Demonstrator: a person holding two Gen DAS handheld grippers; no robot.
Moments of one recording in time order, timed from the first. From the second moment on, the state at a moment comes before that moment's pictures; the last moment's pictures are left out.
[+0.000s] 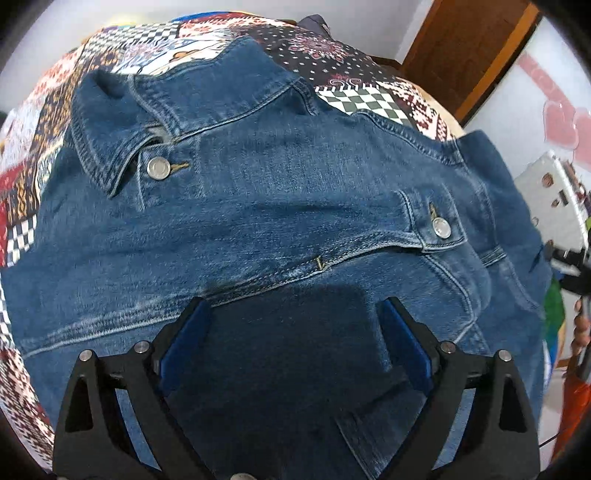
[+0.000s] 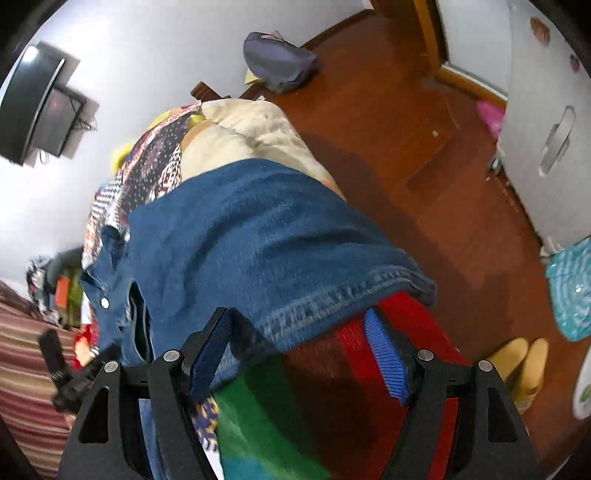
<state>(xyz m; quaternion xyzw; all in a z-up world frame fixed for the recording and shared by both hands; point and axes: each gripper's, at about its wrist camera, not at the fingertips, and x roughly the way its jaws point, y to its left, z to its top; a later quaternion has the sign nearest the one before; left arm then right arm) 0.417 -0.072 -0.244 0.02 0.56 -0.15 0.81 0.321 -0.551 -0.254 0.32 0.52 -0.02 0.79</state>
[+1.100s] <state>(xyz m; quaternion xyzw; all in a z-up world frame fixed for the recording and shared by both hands) 0.360 -0.038 -0.130 0.06 0.41 -0.14 0.90 0.357 -0.408 -0.099 0.22 0.35 0.11 0.90</state>
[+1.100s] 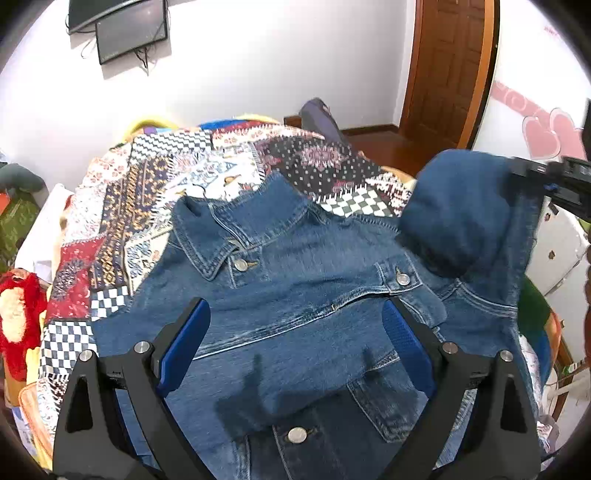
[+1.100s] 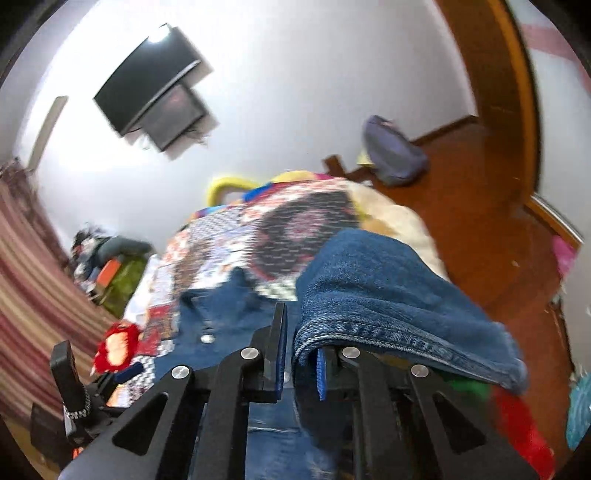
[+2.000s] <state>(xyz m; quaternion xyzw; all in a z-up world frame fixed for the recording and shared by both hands) 0.285 0.053 -0.187 -0.05 0.48 -0.08 0.87 0.357 -0.216 -0.240 0.13 0.58 0.21 0.77</state>
